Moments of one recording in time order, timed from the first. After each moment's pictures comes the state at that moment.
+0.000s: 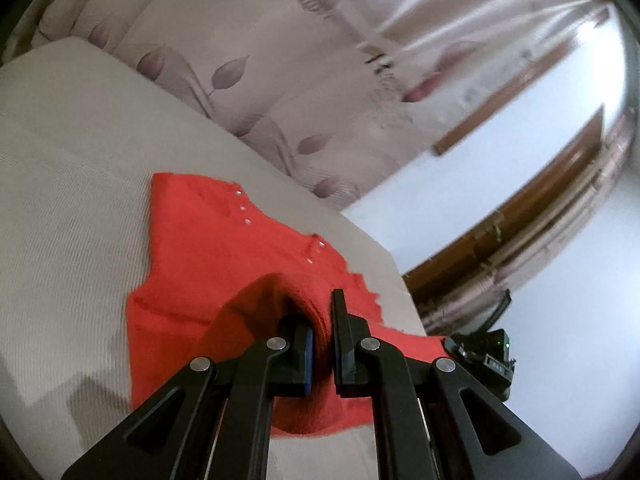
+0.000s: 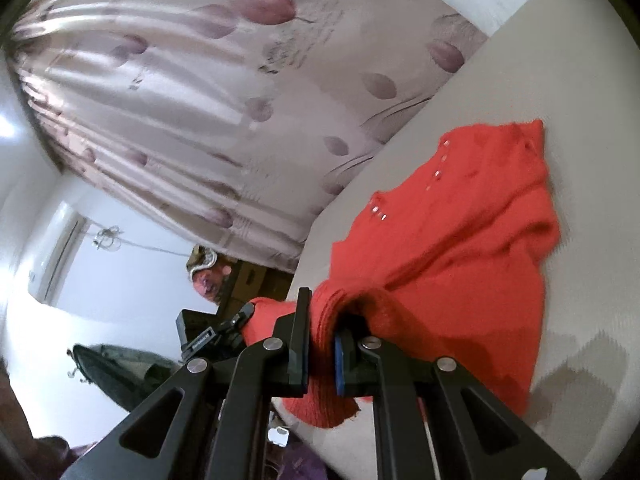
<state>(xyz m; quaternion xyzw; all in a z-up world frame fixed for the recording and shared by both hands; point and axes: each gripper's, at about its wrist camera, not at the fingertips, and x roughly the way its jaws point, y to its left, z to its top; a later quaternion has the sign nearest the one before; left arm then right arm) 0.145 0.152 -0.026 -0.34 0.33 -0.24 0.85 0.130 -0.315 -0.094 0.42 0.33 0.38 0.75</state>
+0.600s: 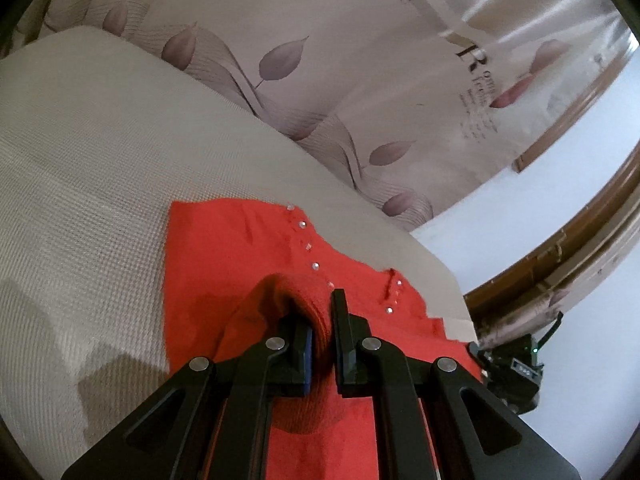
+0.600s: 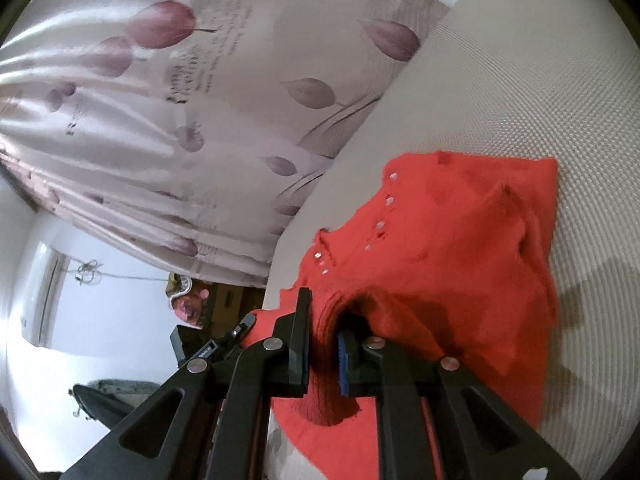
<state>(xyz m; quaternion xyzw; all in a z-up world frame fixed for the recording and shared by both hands) 0.248 0.147 -0.079 -0.33 0.36 -0.16 0.86 0.257 -0.316 -0.149 0.46 0.37 0.35 0.73</state>
